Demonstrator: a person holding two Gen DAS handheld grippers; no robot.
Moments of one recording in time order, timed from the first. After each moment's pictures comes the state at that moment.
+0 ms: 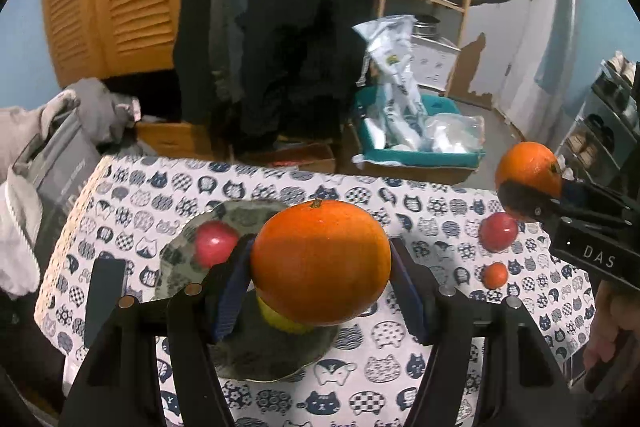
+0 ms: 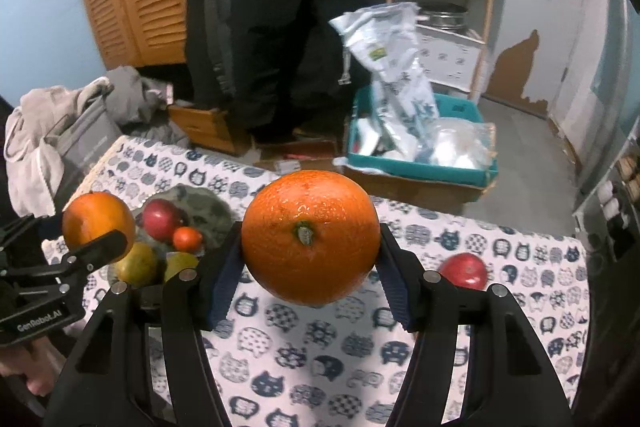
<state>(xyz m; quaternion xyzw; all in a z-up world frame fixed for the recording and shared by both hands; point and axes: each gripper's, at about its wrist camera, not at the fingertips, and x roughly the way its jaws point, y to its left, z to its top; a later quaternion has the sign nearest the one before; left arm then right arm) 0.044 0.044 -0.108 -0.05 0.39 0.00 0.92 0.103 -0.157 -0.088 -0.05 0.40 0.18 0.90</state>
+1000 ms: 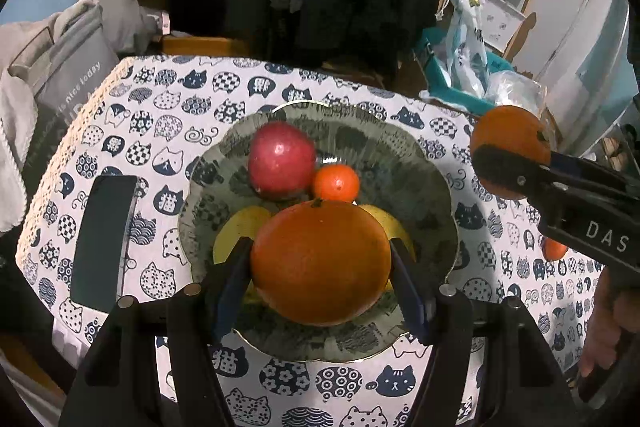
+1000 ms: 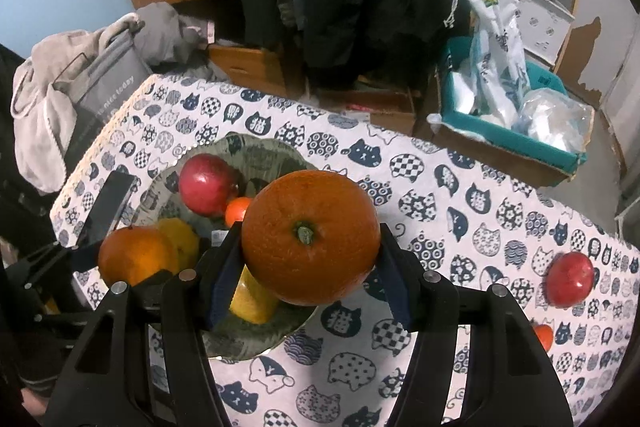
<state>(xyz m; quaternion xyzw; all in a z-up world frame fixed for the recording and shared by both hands) 0.053 0.117 -0.202 -0.10 0.49 0.04 0.87 0.132 -0.043 -0.171 -0.07 0.48 0.24 0.84</state>
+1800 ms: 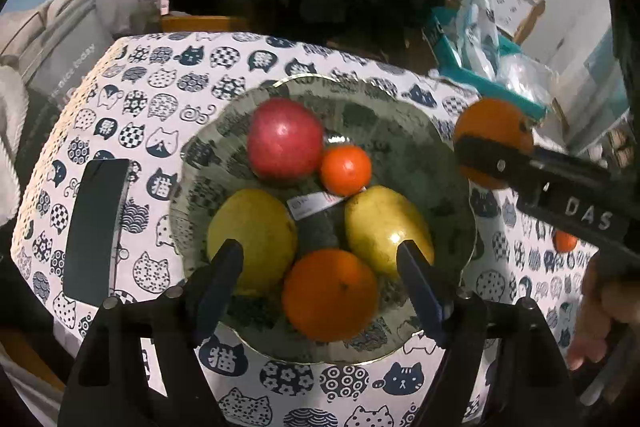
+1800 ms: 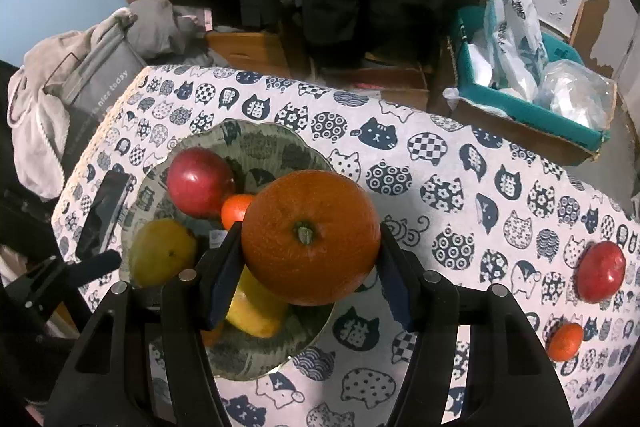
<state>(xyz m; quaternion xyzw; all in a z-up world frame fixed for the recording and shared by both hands) 0.062 0.124 -0.217 -0.11 0.52 0.05 0.85 0.155 -0.036 -0.201 -0.04 0.51 0.25 0.82</state>
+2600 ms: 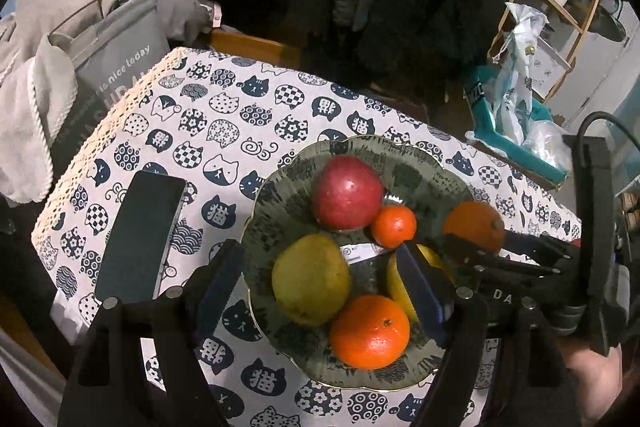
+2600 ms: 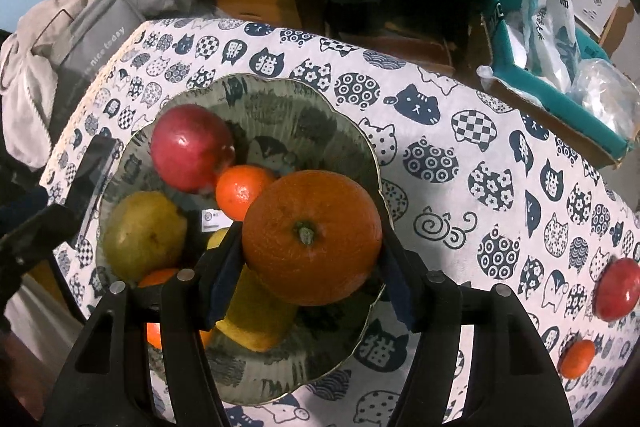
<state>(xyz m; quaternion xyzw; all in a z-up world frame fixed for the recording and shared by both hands) 0.058 0.167 -0.195 -0.15 0.47 0.12 0.86 0.162 -0.007 -0.240 -0.08 0.54 0.27 0.79</state>
